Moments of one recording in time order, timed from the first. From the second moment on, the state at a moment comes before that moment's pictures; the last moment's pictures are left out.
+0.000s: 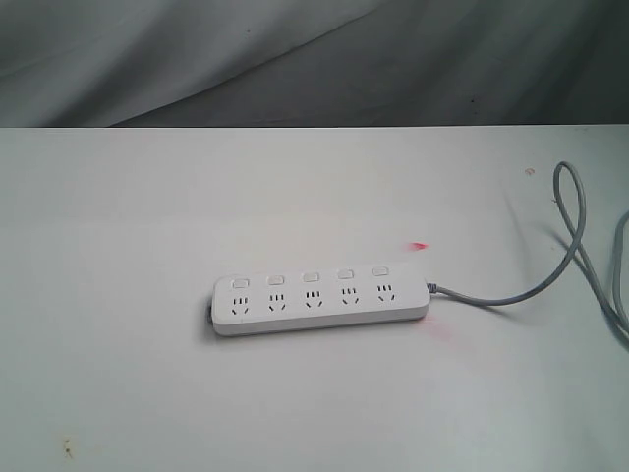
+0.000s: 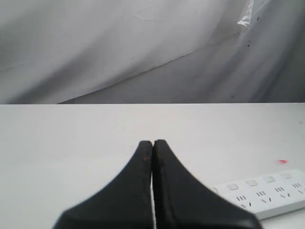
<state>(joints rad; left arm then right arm) -0.11 0.28 -0.21 -0.06 0.18 -0.05 -0.06 0.00 0.00 0.01 0.34 0.03</state>
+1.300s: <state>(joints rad) 0.09 0.00 -0.01 -0.04 0.32 -0.05 -0.06 0.00 0.00 0.01 0.34 0.03</state>
